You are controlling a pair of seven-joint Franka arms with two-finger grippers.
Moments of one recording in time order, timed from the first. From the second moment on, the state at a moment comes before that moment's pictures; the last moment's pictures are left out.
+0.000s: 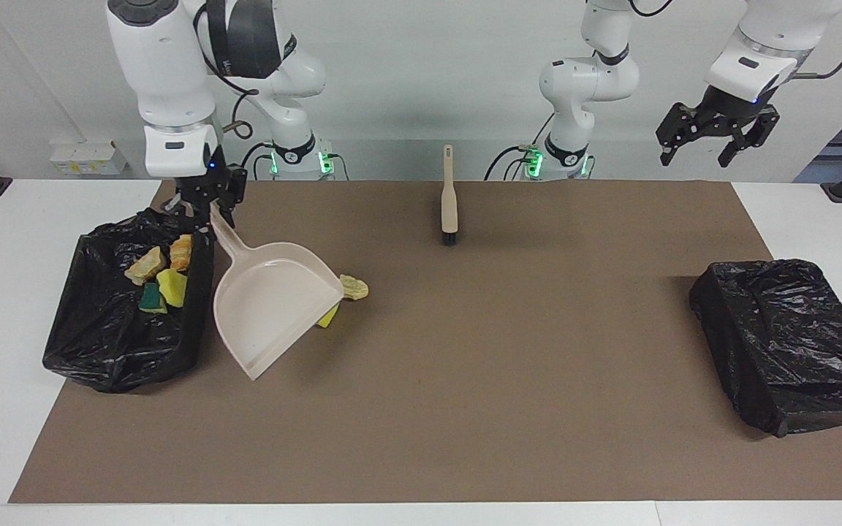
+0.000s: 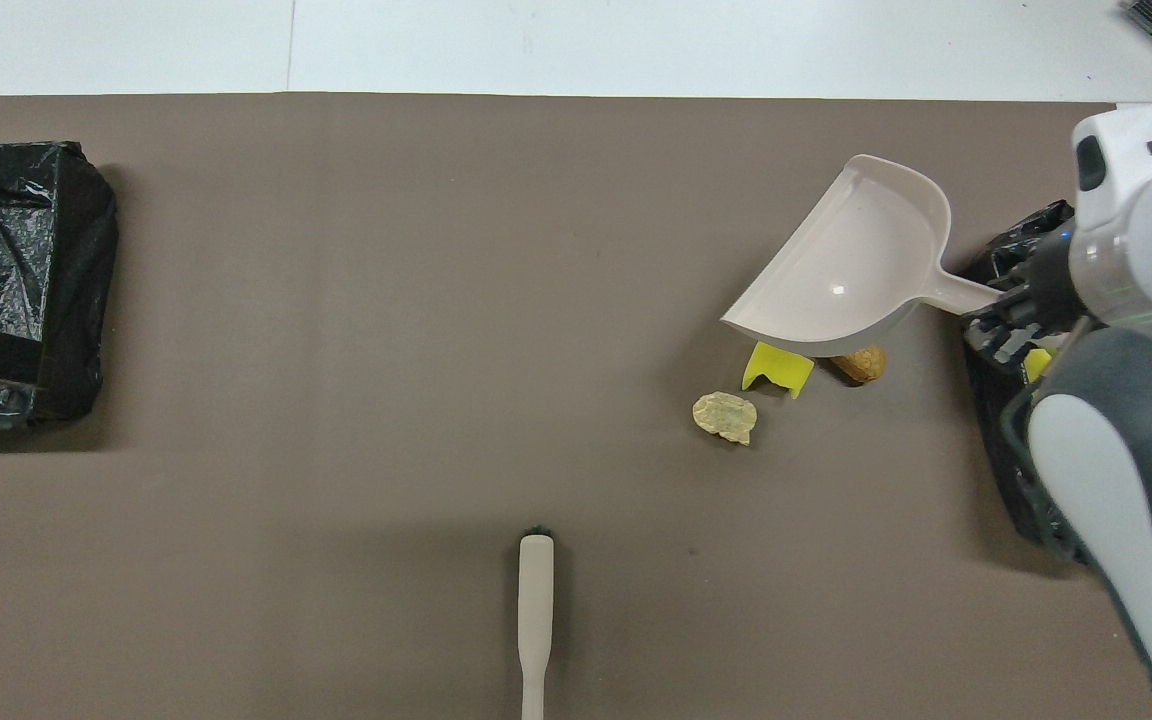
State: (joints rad) left arm -0.01 -0.07 -0.07 -1.49 0.02 1.42 0.02; right arm 0.06 0.02 0.09 -1.66 -0.08 1.74 -0.65
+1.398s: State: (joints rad) left arm 0.00 -0.07 -0.08 -1.49 0.02 1.41 0.02; right arm 0.59 0.24 0.09 -1.81 -0.04 2.20 0.71
